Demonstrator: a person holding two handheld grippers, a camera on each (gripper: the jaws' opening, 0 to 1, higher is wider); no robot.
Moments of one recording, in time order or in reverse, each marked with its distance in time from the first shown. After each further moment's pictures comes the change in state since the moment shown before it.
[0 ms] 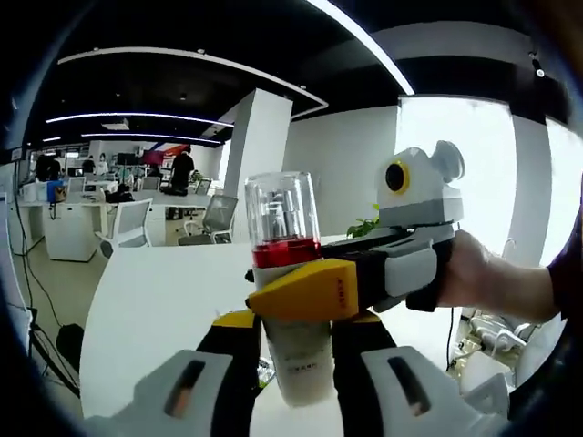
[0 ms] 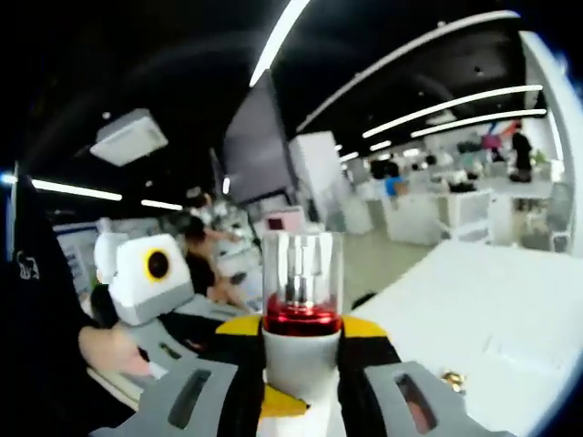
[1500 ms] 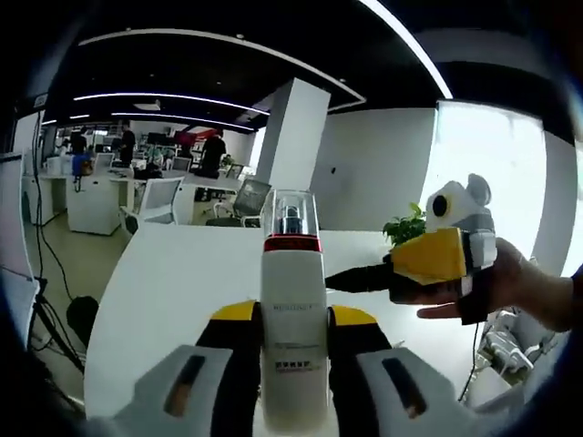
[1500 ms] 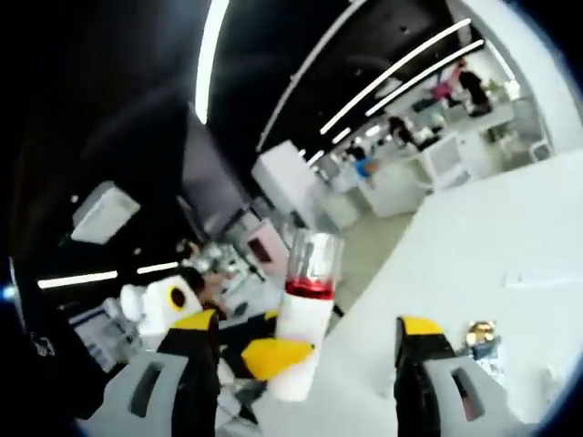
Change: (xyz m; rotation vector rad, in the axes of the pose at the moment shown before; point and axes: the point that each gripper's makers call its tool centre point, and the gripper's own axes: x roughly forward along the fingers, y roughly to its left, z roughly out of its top) left arm 0.013 0.073 -0.028 -0.066 0.042 0.194; right arm 0.022 -0.069 -0.022 0.437 -0.060 -0.065
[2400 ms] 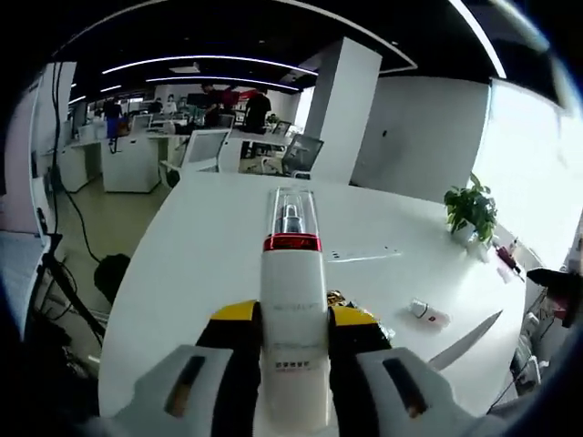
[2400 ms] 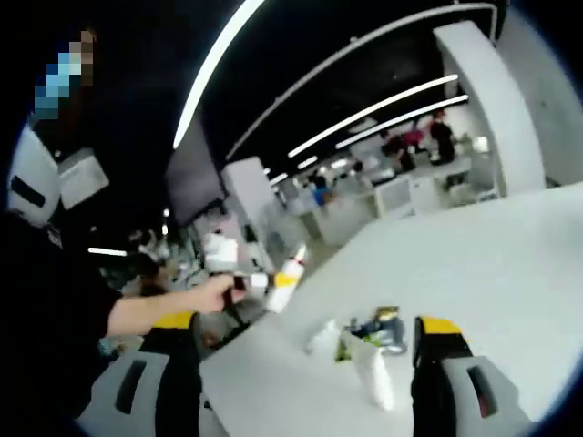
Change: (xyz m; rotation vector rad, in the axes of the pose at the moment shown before) left arm 0.043 0.114 -0.074 -0.075 0.186 0.206; right arm -0.156 -0.013 -0.051 -0.268 -0.118 -0.204
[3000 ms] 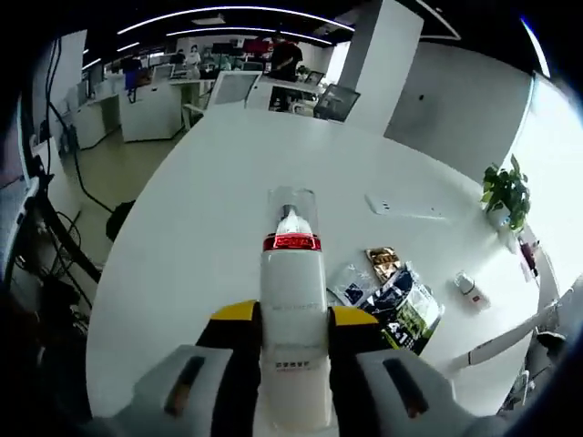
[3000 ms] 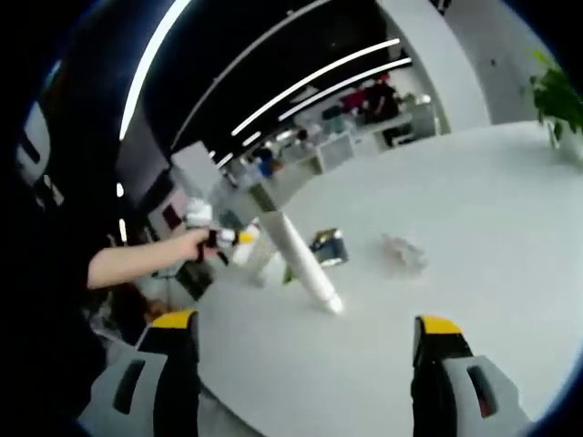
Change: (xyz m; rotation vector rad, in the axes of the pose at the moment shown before) left arm 0.057 0.059 -0.059 -0.093 0.195 0.100; right arm -0.094 -0.063 -0.133 0.198 0.125 -0.254
